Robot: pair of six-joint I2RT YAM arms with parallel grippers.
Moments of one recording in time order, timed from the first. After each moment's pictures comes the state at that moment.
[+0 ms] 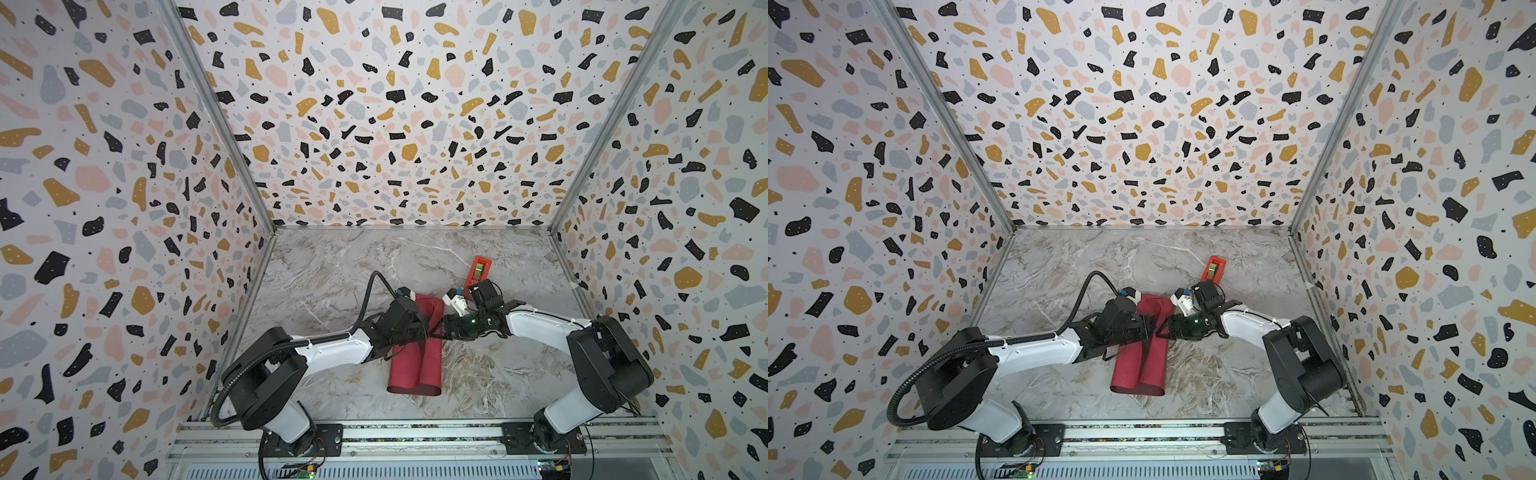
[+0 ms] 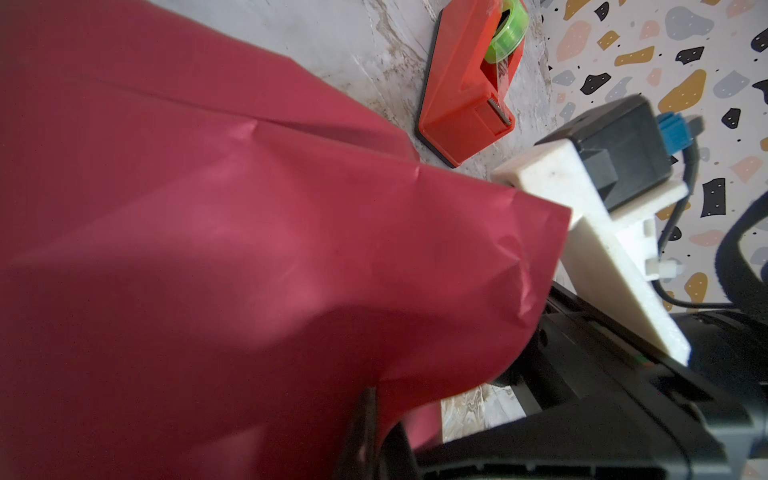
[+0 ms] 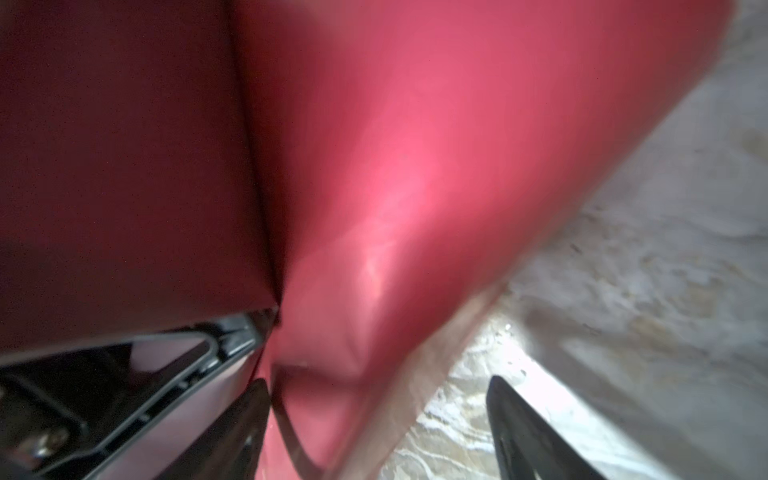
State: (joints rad) left arm -0.87 1.55 0.79 0.09 0.06 -0.93; right arm 0.48 1.57 0.80 -0.28 -0.70 0.37
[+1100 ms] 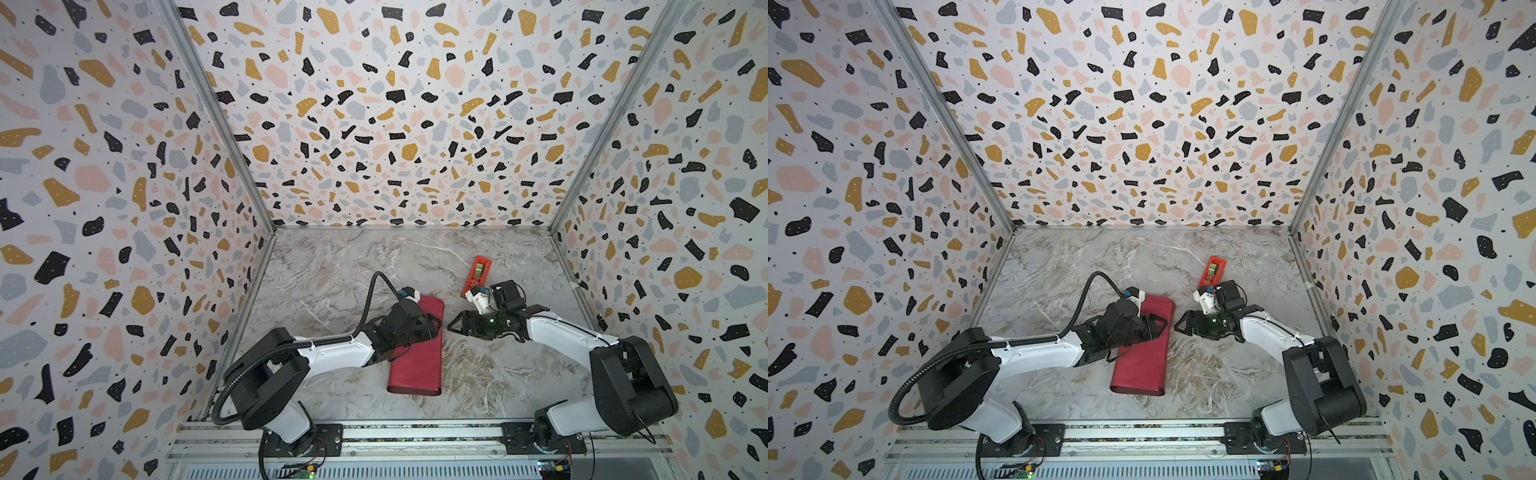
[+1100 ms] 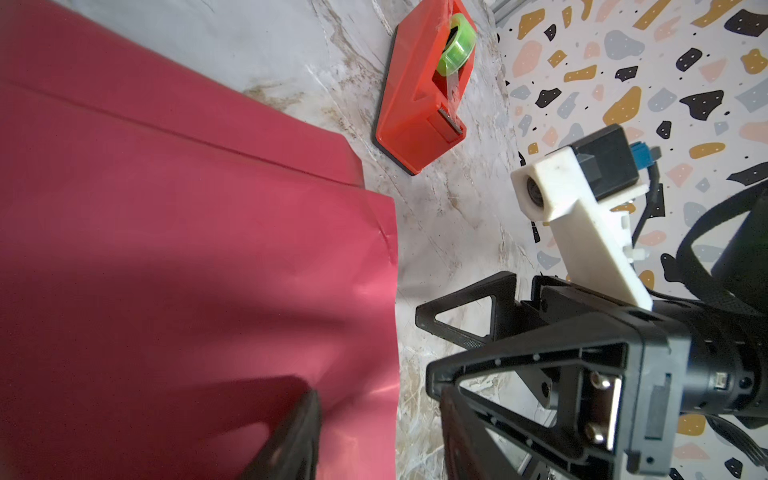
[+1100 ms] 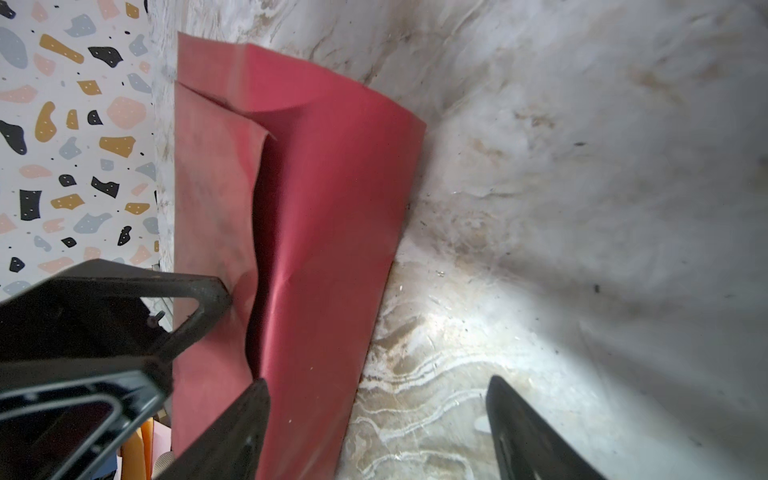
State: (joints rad) left arm -0.90 1.56 0.78 0.19 0.06 -0.96; right arm 0.34 1.43 0.72 -0.31 -0.63 0.39
